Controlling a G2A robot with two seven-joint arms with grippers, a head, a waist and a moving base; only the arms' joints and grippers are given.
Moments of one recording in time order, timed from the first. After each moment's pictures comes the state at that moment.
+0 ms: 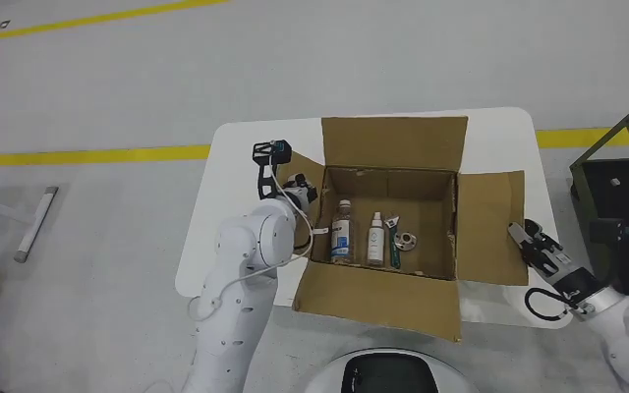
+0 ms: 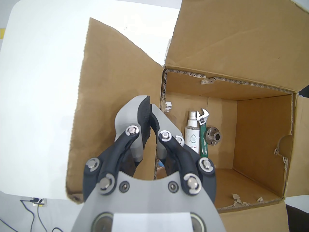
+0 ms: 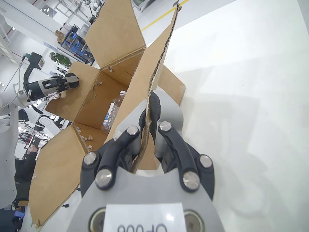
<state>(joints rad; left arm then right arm) 0.86 -1.45 -1.19 -1.72 1.26 0.30 -1.10 -1.78 -1.13 1.83 -1.95 -0.38 -0.34 0.33</state>
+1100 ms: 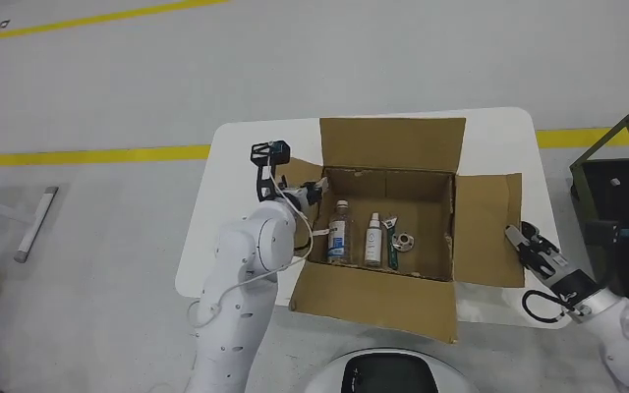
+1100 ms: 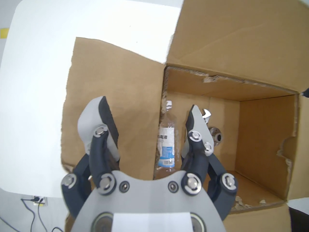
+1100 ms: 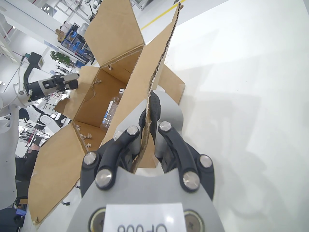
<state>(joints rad) 0.87 -1.46 -1.19 -1.78 1.23 0.32 -1.08 -1.79 -1.14 1.83 -1.96 -0.39 -0.34 0.33</state>
